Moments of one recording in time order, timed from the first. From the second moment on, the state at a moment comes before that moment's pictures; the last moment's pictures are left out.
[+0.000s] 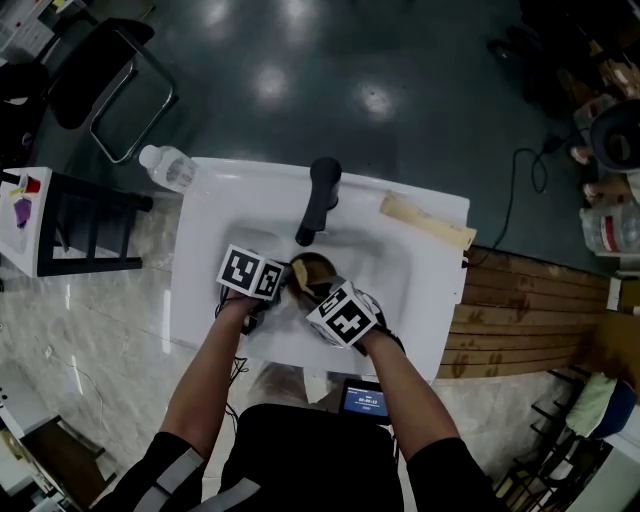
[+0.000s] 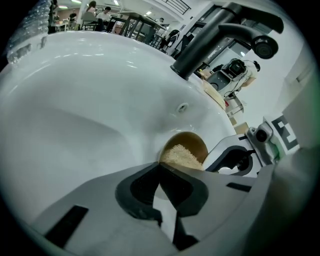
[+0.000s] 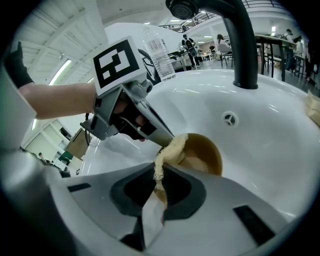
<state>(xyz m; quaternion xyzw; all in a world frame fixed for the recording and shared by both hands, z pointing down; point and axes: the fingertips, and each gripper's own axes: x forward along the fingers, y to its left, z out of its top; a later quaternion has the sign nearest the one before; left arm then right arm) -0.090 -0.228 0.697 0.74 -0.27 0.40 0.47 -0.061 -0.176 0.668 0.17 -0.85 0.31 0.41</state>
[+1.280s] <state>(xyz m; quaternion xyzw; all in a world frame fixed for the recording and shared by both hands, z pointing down) -0.084 -0.224 0.693 0.75 -0.25 0.42 0.45 -0.015 -0.236 0.680 0.30 -0.82 0.16 0.46</state>
